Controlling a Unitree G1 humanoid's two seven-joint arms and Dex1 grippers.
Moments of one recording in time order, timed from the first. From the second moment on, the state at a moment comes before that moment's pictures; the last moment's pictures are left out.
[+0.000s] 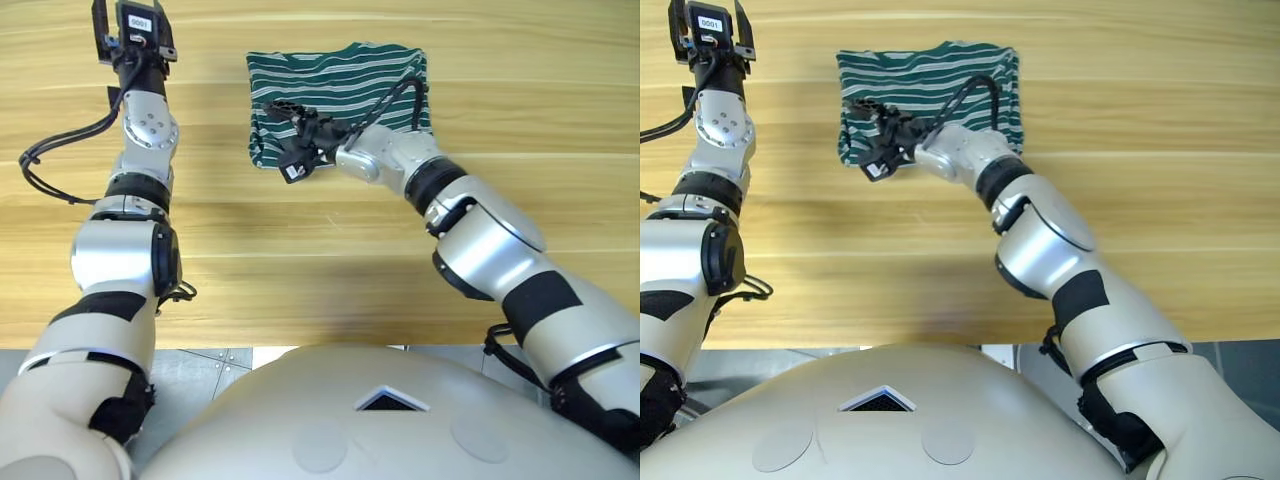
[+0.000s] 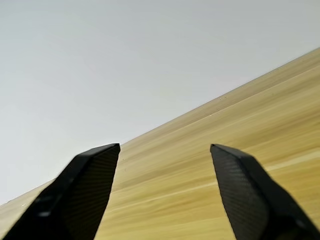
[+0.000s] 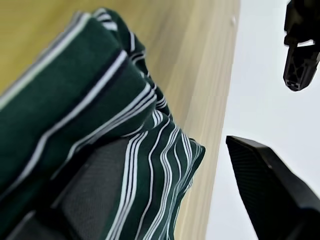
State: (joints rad) left arm -0.76 0.40 0.02 1.29 0.27 -0.59 0.29; right arm -0.94 -0.06 0.87 1.21 -0.94 -0.59 -0.13
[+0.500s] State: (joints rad) left arm -0.74 0.35 -0.08 1.27 0.33 -0.64 0.27; right arm 0.02 -1.06 0.40 0.08 -0.50 -0.65 0.12
